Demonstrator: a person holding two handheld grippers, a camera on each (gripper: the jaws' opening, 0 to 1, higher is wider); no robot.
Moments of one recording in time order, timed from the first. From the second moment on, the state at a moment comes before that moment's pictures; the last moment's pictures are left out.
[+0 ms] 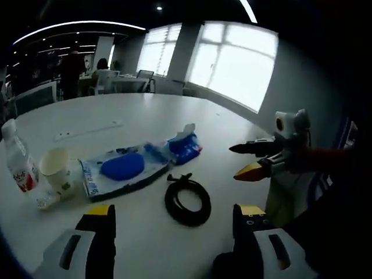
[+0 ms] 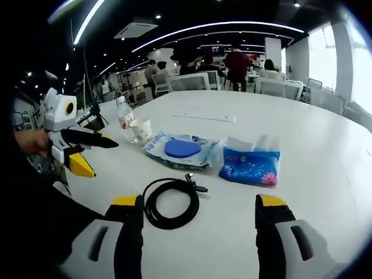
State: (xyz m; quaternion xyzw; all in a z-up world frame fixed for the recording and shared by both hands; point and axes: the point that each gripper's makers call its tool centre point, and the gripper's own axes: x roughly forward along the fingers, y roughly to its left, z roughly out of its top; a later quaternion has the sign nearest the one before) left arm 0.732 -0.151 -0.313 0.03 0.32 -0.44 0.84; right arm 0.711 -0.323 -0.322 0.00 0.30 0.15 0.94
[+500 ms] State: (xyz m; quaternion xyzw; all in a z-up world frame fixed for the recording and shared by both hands) left arm 0.731 -0.176 -0.343 0.05 0.35 -0.46 0.82; right arm 0.712 -0.319 -0.349 0.00 0.33 0.15 0.93
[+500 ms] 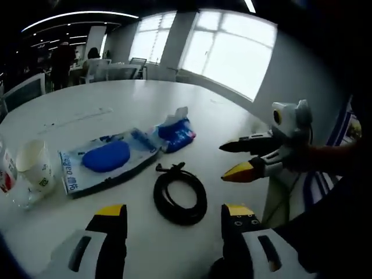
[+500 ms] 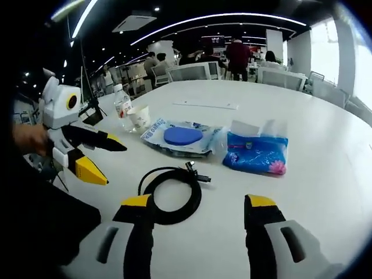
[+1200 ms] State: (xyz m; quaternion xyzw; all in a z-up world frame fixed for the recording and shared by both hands) left arm 0.737 -0.204 -0.374 0.06 0.40 -0.45 0.79; right arm 0.714 -0.305 -0.377 -0.01 0.35 0.18 0.92
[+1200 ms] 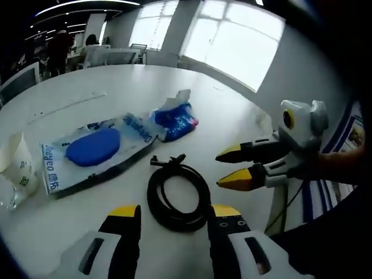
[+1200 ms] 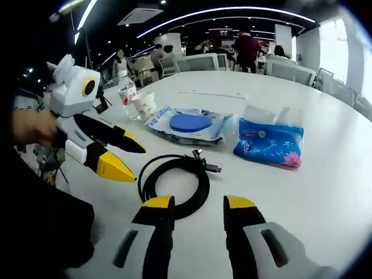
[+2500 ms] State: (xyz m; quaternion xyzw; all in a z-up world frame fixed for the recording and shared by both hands) left arm 0.742 -0.195 -0.398 0.07 0.45 -0.41 0.79; right arm 0.730 -0.292 -0.404 -0.01 0.38 0.13 0.92
